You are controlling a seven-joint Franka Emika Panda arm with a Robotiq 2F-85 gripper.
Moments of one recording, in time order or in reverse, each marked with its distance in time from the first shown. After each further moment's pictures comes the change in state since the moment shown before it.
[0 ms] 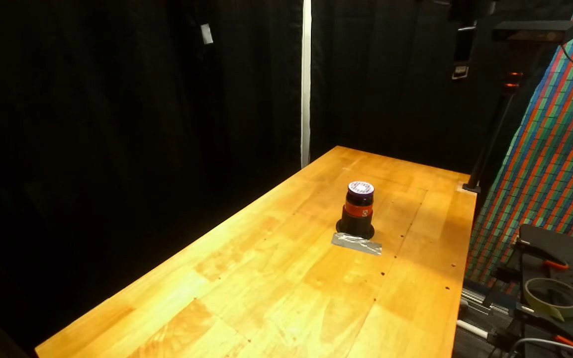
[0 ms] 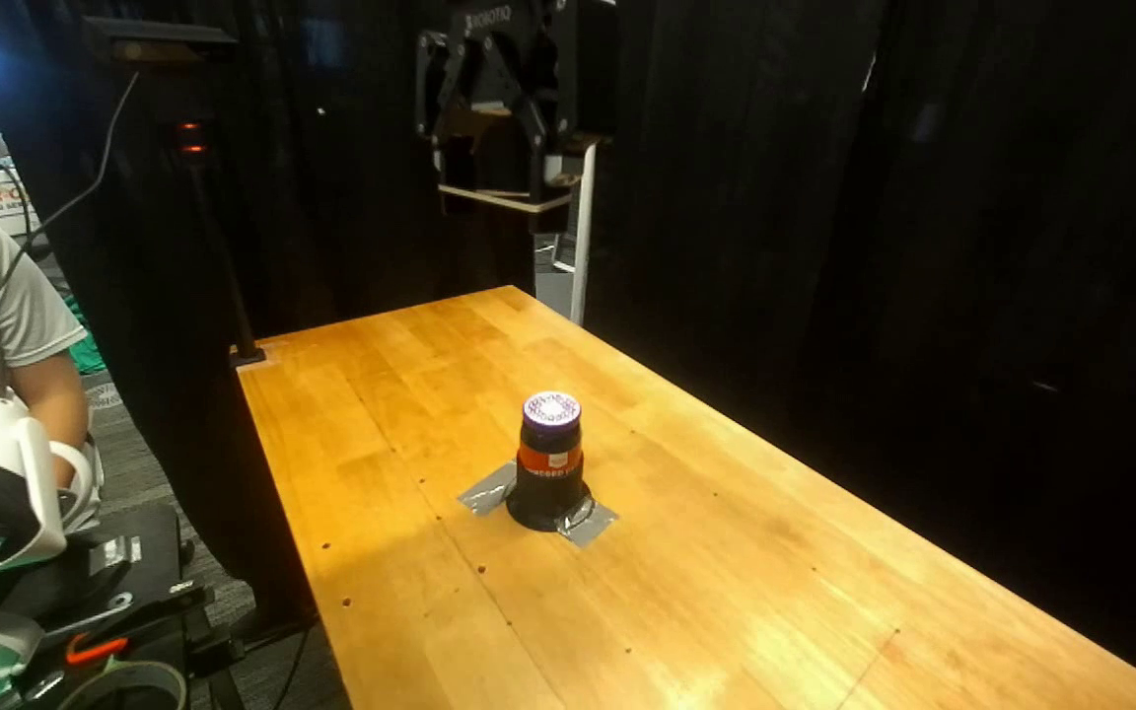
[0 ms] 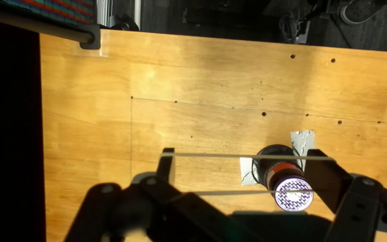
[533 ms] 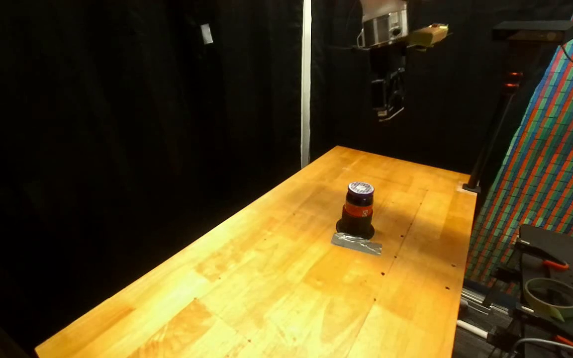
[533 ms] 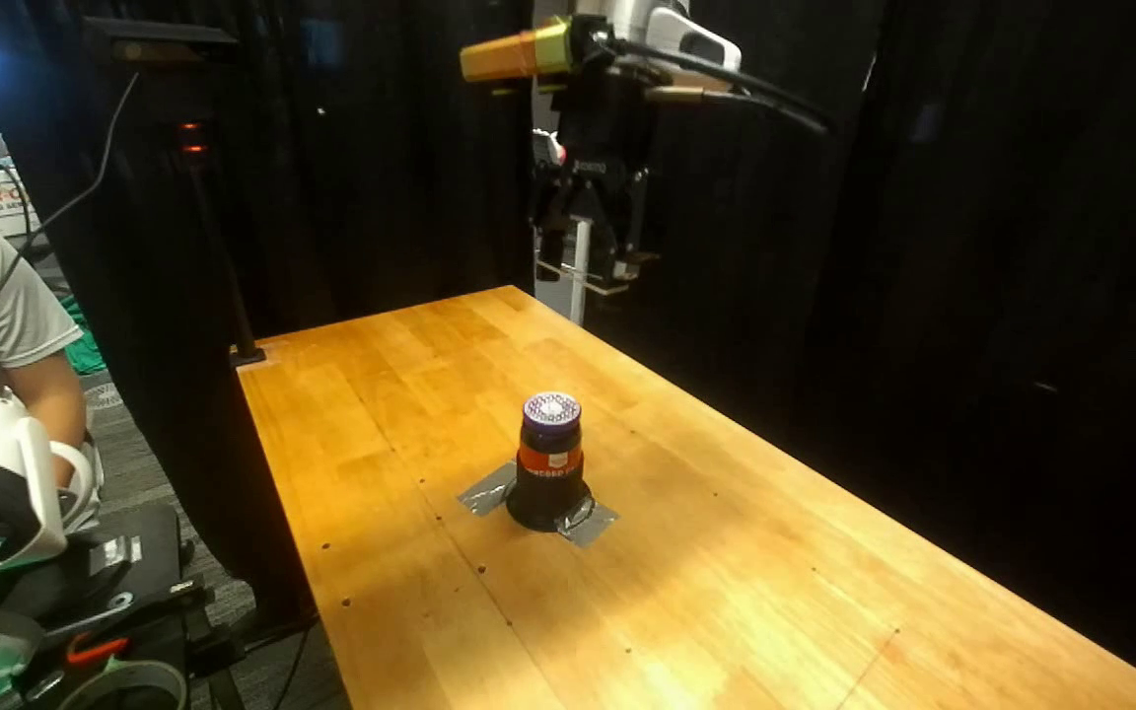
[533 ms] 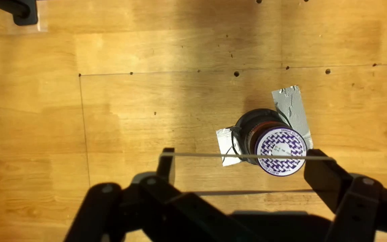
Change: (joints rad) arm 0.039 0.450 0.059 0.321 0.050 0.005 0.209
